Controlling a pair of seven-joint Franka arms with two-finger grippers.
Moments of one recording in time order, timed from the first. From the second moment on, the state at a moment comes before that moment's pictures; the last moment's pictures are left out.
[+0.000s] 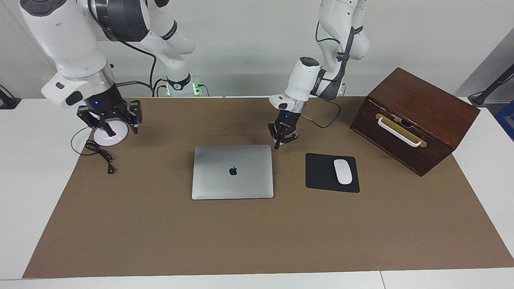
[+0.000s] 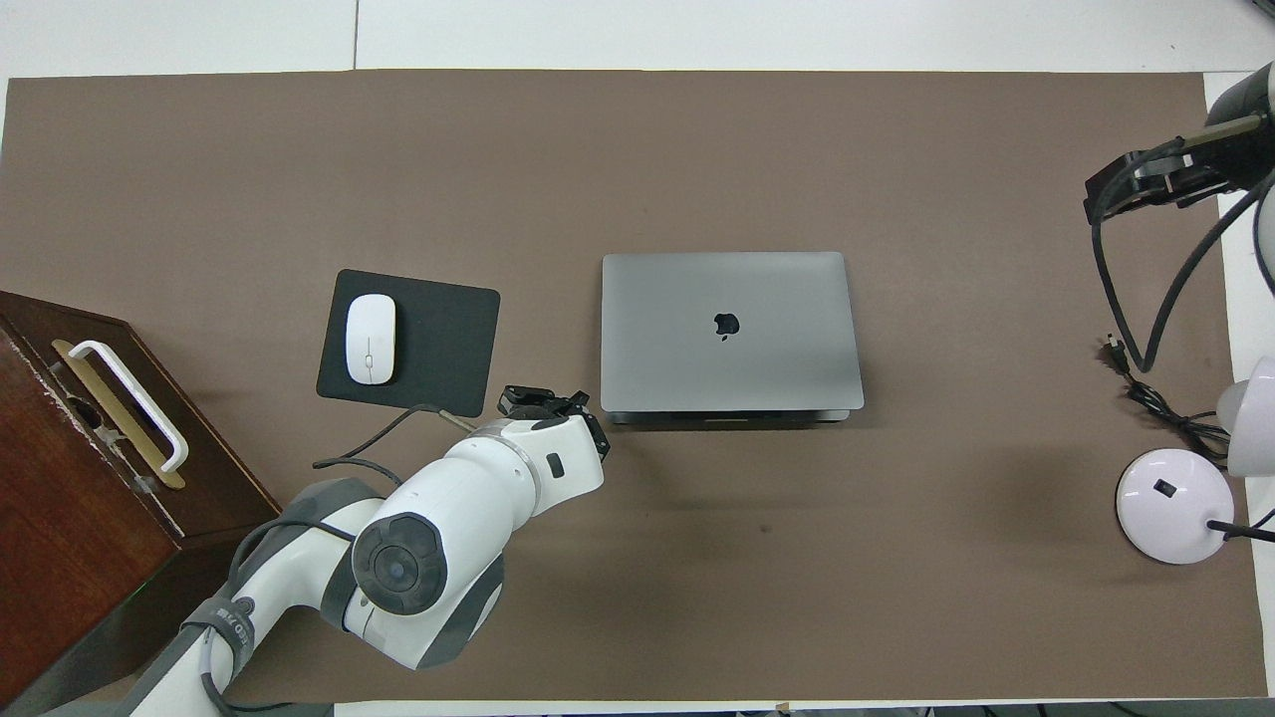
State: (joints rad) left arm -0.73 0.00 0.05 -2.44 -0.08 2.91 0.00; right arm -0.16 0.26 0.25 -1.23 -0.12 1.49 -0.08
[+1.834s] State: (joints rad) left arm -0.40 -0.28 0.06 -2.06 0.02 1.89 0.00; right arm -0.26 0.08 0.25 -1.56 -0.04 1.70 0.00
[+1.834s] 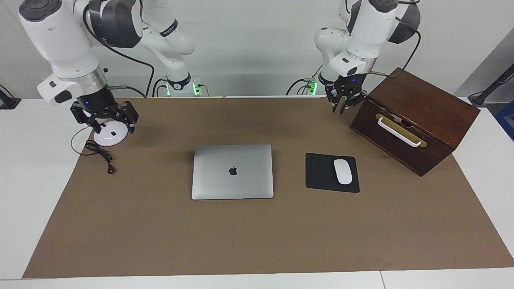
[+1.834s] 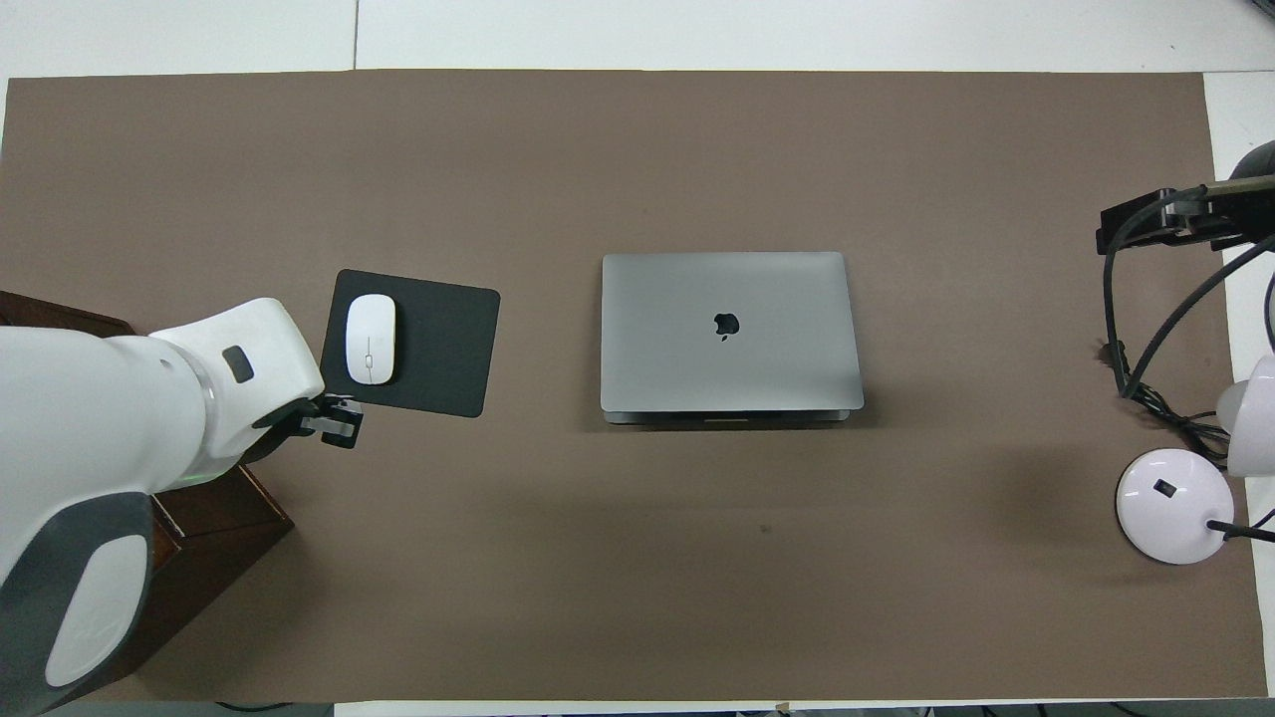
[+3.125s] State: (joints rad) left arm -0.11 -0.14 0.06 -1.67 0.02 1.63 -0.01; right arm -0.10 -0.04 0.27 -1.64 0.08 1.77 0.06
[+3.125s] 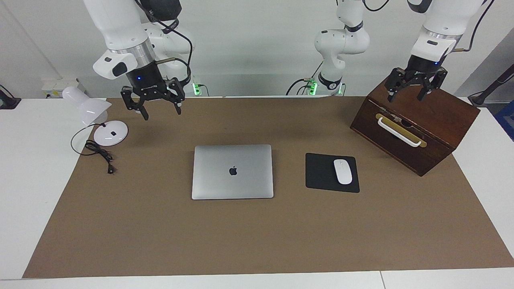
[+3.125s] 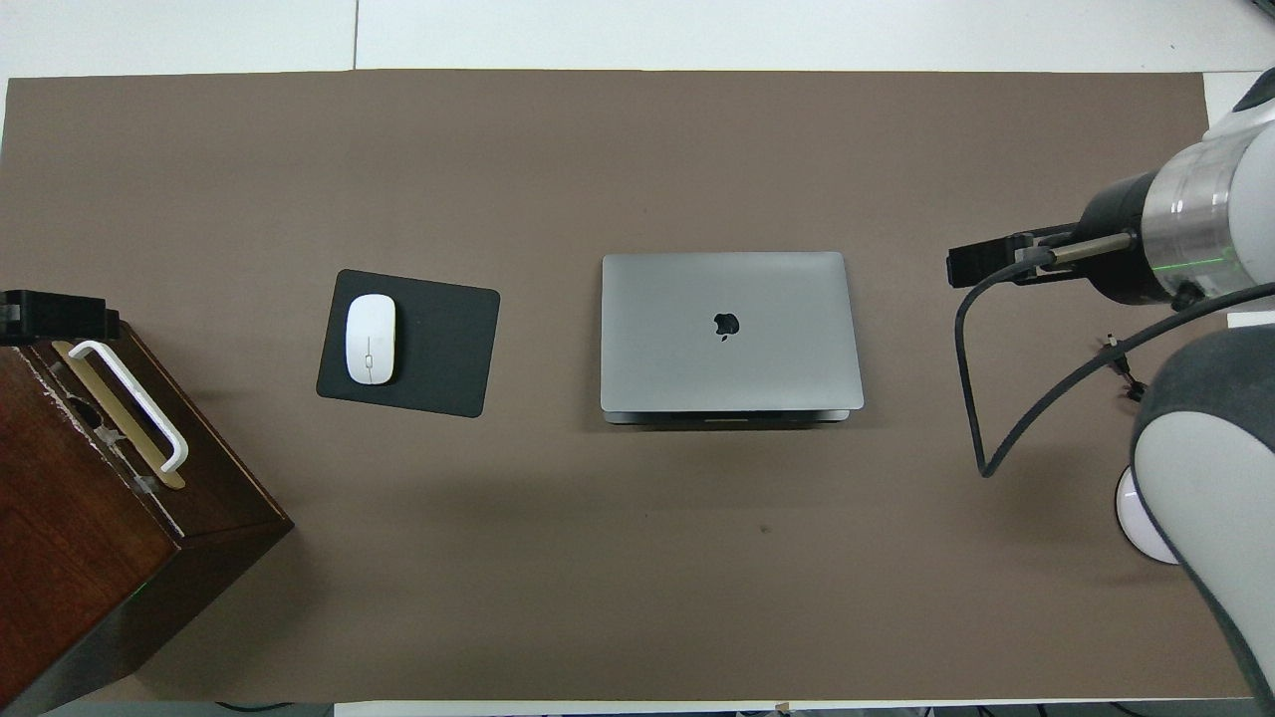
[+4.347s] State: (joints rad) left arm -0.07 0.02 0.05 -1.58 0.00 1.57 0.01; right arm -0.14 -0.04 0.26 -1.65 -0.01 1.75 0.09
